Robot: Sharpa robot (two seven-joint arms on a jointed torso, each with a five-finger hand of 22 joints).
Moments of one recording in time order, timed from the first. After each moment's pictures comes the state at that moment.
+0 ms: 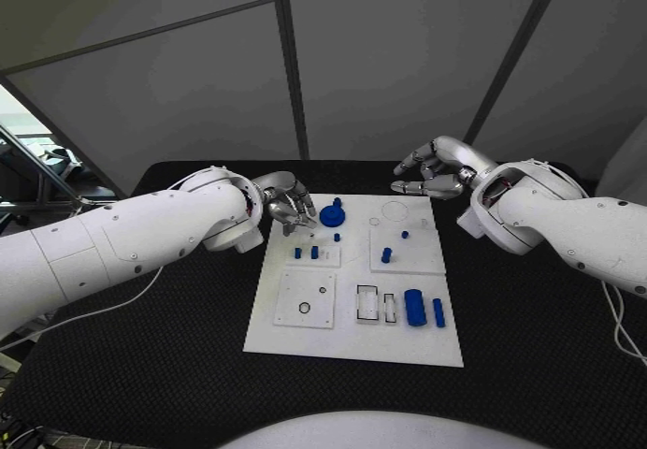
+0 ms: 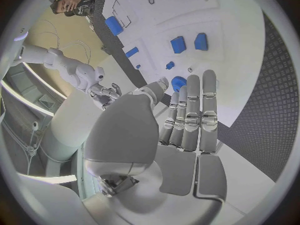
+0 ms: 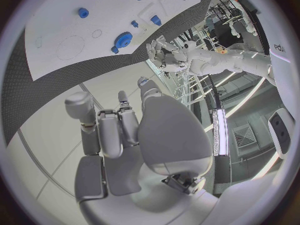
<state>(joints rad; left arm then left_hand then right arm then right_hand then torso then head) 1.22 -0.70 0.00 1.35 -1.02 -0.08 -0.22 1.38 -0.18 0.43 0.07 0.05 0.69 0.17 0.57 0.20 0.83 0.11 0.66 0.31 1.21 0.03 0.40 0.96 0.16 1.12 0.12 0.40 0.82 1.20 -0.79 0.07 1.42 -1.18 -0.33 -0.02 1.37 -0.07 0.00 0.23 0.44 0.92 0.16 0.18 0.07 1.41 0.07 1.37 1.31 1.46 0.00 1.44 1.31 0.11 1.23 0.11 1.20 0.99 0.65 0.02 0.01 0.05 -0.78</state>
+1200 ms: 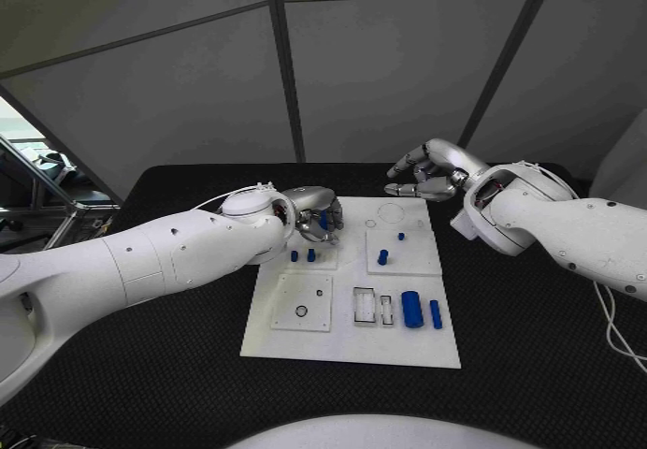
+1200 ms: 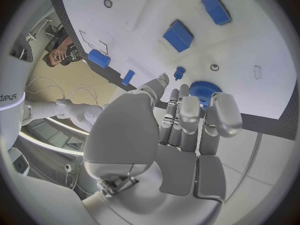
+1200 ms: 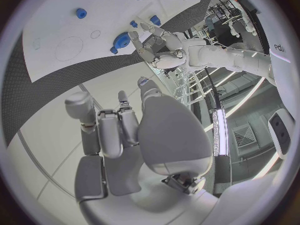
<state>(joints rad) 1.19 -0.52 -0.05 1.19 -1.42 -0.14 -0.03 1.40 -0.19 0.40 0.05 0.05 0.92 0.14 0.34 0.07 0.96 0.08 0.47 0.10 1.41 0.01 1.13 1.13 0.11 1.41 0.10 1.14 1.31 1.20 -0.78 0.07 1.42 -1.18 -0.33 -0.02 1.37 -0.07 0.00 0.23 0.44 0.92 0.16 0.18 0.07 1.41 0.07 1.37 1.31 1.46 0.00 1.44 1.31 0.11 1.23 0.11 1.20 0.99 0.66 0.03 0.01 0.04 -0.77</state>
